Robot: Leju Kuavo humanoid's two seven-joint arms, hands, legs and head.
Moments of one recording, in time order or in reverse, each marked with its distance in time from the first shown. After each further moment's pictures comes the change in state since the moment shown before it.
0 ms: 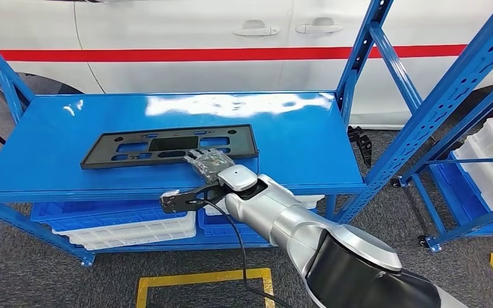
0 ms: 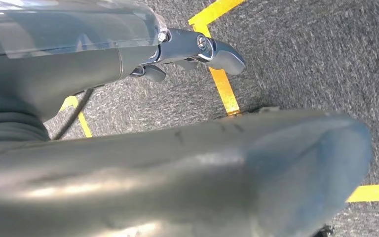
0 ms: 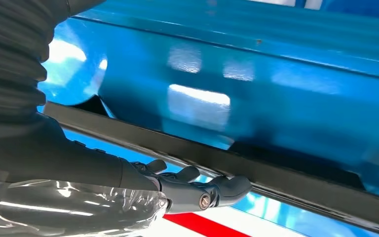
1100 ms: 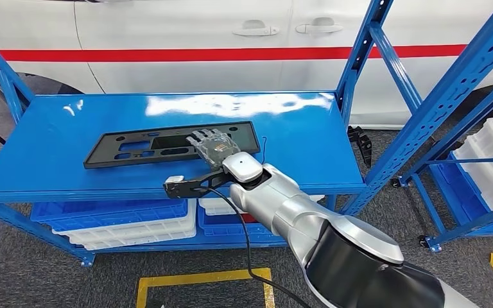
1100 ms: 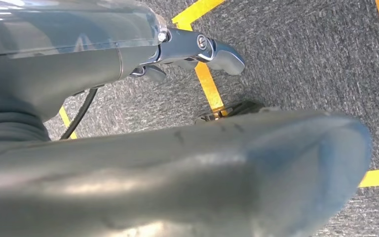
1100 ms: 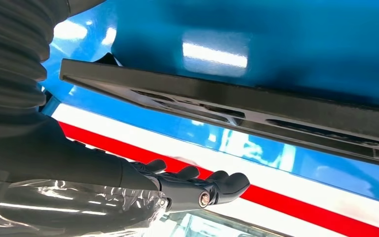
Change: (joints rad) left arm -0.005 -0.008 -0.016 0.000 0.018 -0.032 -0.051; right arm -0.057 0.005 -0.012 0.068 0.062 -0.128 -0.041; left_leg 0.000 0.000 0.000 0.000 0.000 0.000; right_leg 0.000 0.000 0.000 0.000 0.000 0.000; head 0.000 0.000
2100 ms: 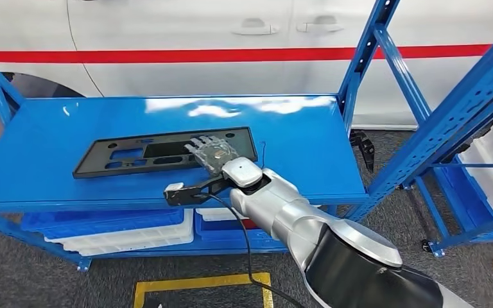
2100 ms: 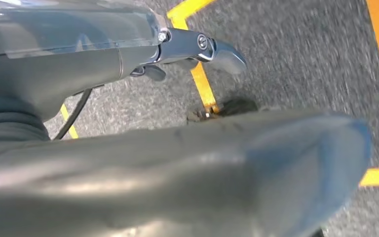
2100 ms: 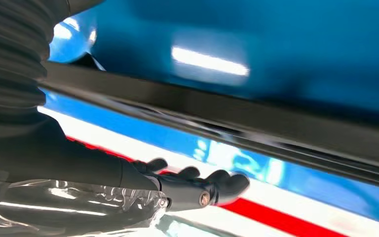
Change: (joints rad) left arm 0.000 -0.004 0.011 0.001 0.012 -0.019 0.009; right arm 0.020 0.004 -0.004 0.002 0.015 0.002 -0.024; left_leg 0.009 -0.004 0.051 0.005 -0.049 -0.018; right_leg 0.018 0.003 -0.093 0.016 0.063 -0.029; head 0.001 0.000
